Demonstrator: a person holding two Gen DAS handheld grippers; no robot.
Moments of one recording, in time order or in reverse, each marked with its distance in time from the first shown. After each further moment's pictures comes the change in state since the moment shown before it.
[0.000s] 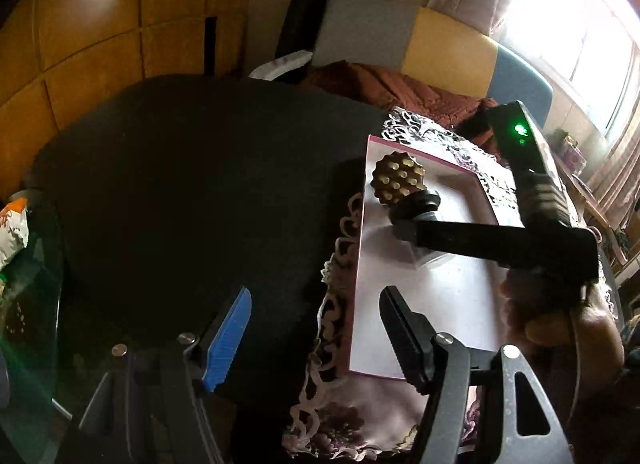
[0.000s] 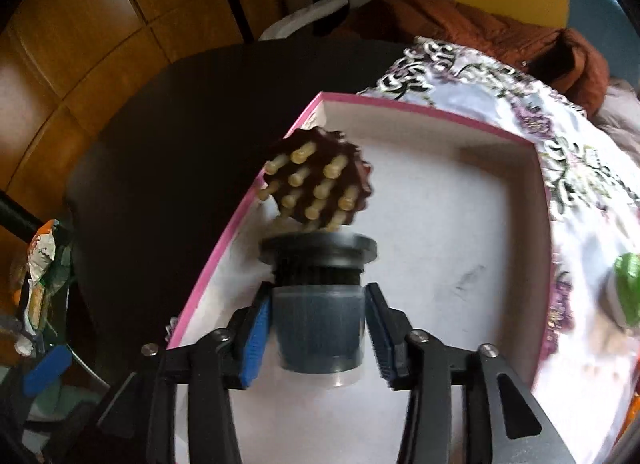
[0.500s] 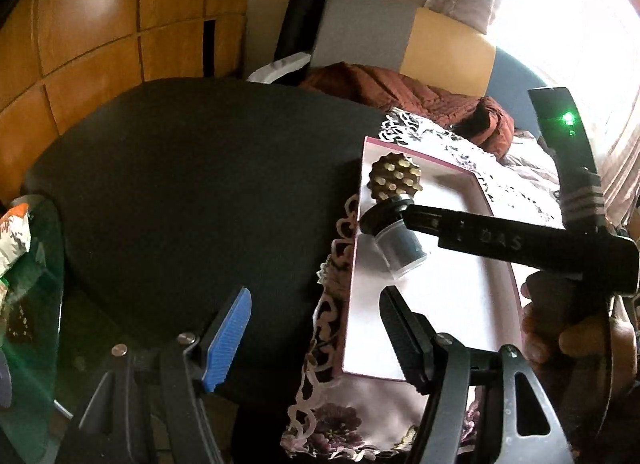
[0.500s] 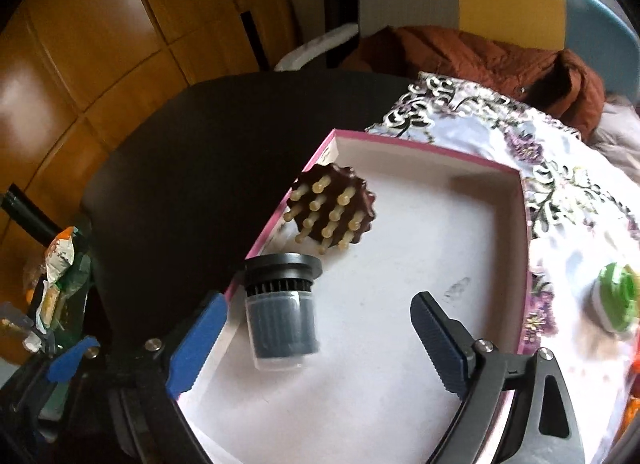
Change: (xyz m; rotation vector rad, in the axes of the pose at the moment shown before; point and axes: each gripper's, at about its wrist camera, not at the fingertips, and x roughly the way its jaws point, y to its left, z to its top) left arm -0.003 -0.008 0.000 0.020 -0.011 0.011; right arm -0.042 0.001 -0.010 -0.032 -0.114 0.028
